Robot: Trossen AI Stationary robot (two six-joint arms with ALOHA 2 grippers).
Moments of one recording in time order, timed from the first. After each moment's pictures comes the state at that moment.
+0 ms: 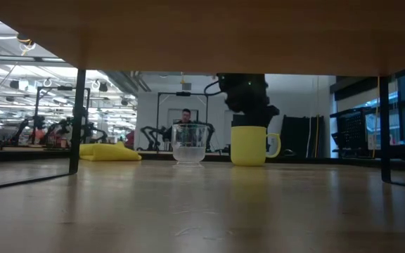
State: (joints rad) left arm 0.51 1.62 1.58 -0.88 0.36 0.11; right arm -0.64 2.19 1.92 -1.38 -0.18 0.07
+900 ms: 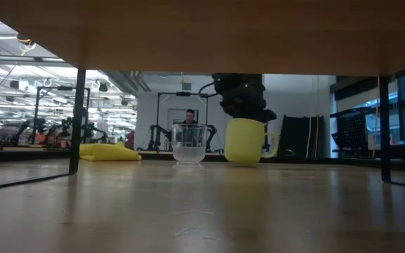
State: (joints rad) left arm 0.51 1.62 1.57 -0.93 0.28 0.06; right arm -0.60 2.19 1.87 -1.31 -0.21 0.10
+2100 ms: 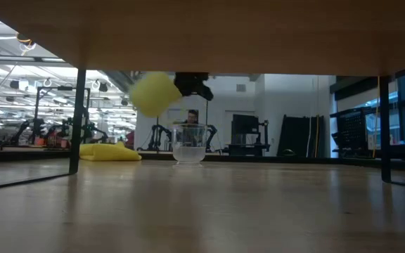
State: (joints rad) left arm 0.50 1.11 1.06 -0.77 0.11 -0.18; right arm -0.37 2.19 2.01 -0.69 -0.34 0.27
